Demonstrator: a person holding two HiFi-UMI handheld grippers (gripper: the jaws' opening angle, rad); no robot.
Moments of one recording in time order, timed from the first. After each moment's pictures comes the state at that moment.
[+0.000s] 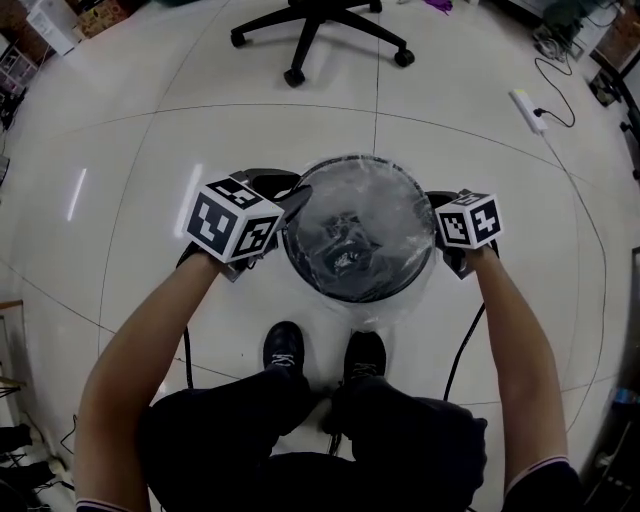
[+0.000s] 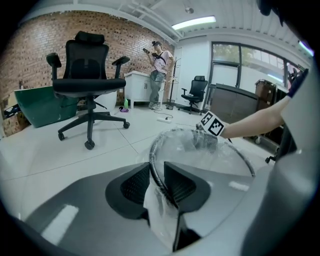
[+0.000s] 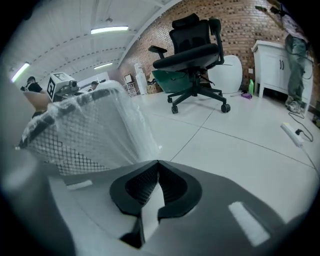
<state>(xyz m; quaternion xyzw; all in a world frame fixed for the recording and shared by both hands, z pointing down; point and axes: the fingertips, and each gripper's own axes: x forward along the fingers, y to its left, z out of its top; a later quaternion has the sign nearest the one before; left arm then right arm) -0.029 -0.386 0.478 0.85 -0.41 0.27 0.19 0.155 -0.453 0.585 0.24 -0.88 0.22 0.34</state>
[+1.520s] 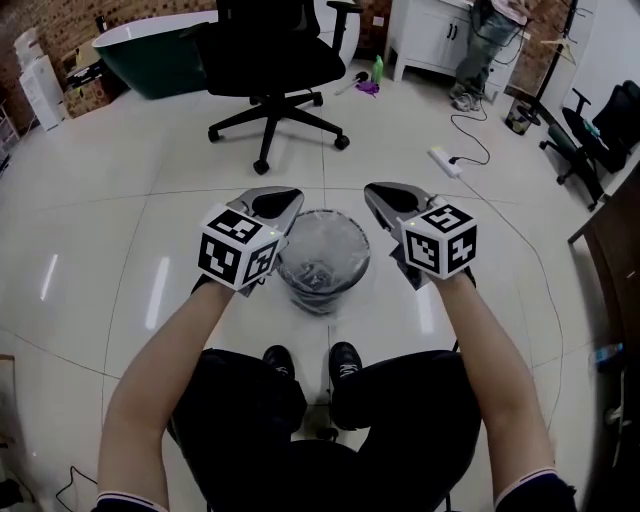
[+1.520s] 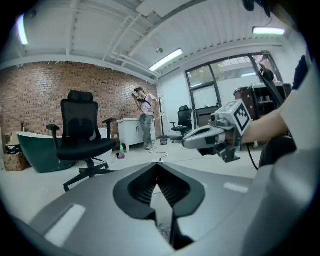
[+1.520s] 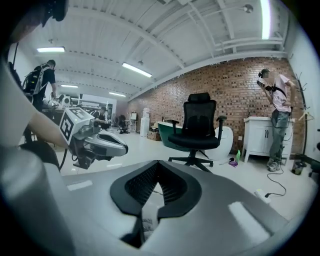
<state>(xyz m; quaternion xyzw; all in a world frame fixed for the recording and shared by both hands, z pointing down) 0.028 -0.325 0.262 0.90 -0.42 0.13 0.01 0.127 -0.340 0.252 0.33 -0.93 0.02 0.13</state>
